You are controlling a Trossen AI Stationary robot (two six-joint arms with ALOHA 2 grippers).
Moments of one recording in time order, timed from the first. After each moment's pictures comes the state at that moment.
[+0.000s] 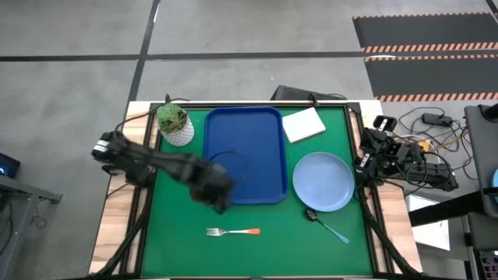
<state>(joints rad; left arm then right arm) -0.28 1.63 1.58 -1.30 0.05 -1.16 -0.13 0.07 0.09 0.85 0.05 -0.49</state>
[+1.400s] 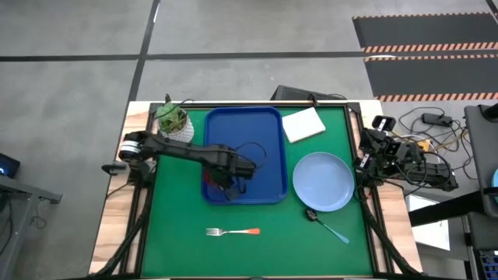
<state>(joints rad) -0.08 1.85 1.56 -1.31 0.01 -0.69 -0.13 0.07 0.09 0.84 0.05 -0.47</state>
